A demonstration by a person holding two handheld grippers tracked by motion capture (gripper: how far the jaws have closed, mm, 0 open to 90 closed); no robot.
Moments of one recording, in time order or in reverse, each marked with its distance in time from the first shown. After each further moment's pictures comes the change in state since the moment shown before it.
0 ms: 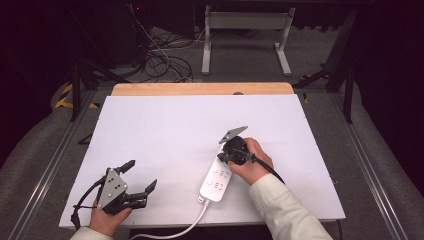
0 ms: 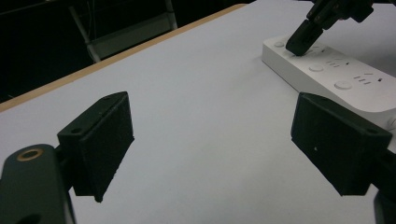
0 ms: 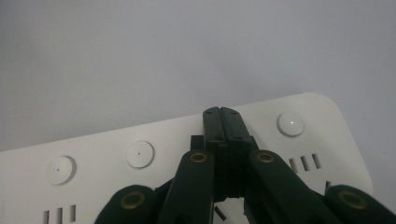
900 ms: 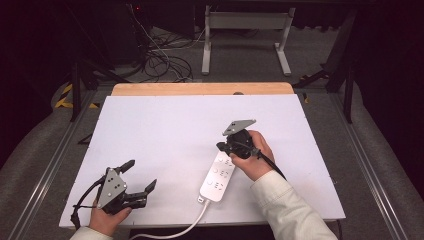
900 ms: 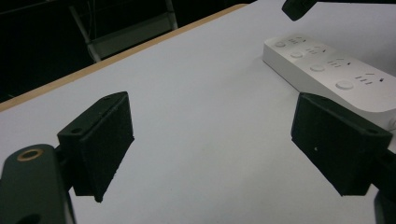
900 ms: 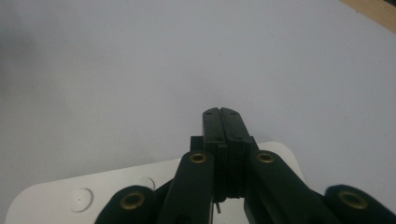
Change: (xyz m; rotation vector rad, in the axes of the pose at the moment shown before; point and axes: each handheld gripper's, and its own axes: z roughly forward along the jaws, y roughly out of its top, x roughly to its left) left arm 0.002 0.000 0.000 -0.001 0.003 0.000; right arm -0.005 0.014 -0.030 -0.164 -0.016 -0.013
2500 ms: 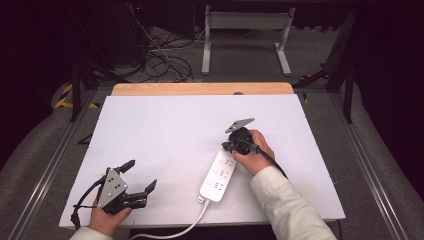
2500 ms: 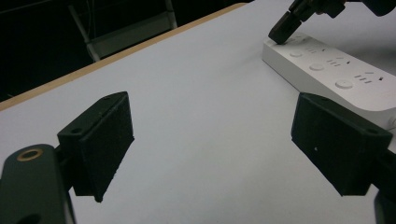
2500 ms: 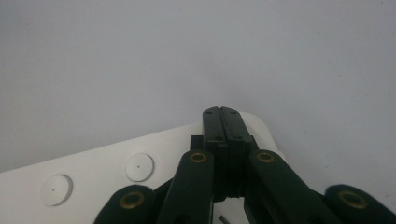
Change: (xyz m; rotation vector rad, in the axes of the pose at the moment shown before) left arm -0.001 0.000 0.000 0.003 -0.005 0.000; right arm -0.030 -0.020 0.035 0.090 -0.032 0.065
